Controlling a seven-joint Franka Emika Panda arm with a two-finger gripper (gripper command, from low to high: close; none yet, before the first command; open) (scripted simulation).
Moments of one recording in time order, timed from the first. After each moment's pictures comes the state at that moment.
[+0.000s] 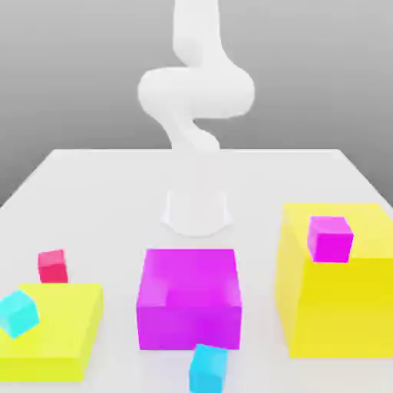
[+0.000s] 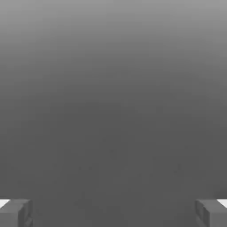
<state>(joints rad) -0.05 -0.75 -0.01 -2.33 0.03 2.33 0.89</state>
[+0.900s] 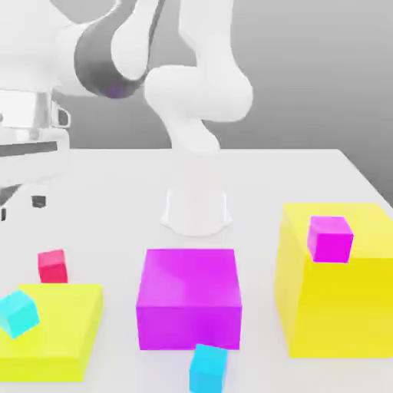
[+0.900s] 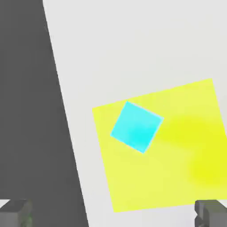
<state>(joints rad) -0.56 -0.19 -0.08 -2.66 0.17 2.68 2.00</state>
